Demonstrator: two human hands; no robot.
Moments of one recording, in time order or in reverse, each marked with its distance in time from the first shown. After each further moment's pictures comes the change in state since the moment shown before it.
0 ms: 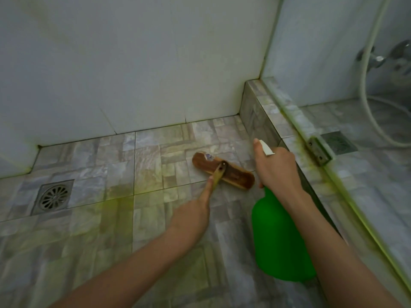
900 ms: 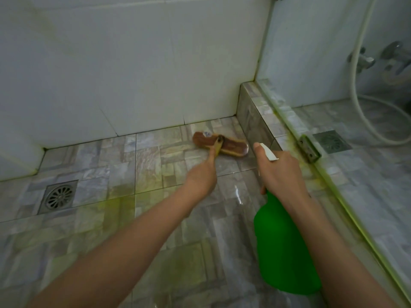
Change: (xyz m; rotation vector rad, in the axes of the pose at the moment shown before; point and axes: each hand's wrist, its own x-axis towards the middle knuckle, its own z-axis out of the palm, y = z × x) left_hand 0.077 0.027 -0.032 -0.072 0.037 -0.060; right_hand -0.028 0.002 -0.029 0.026 -0.047 0.008
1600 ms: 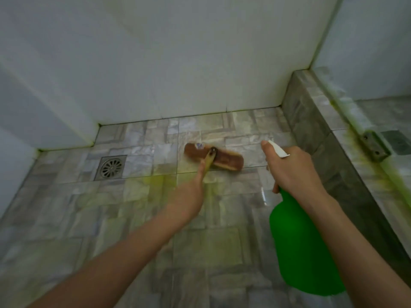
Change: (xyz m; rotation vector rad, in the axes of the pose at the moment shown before) left_hand -0.099 -0.112 0.008 0.069 0.008 -0.157; right_hand -0.026 -0.033 0.046 -0.025 -0.186 -0.115
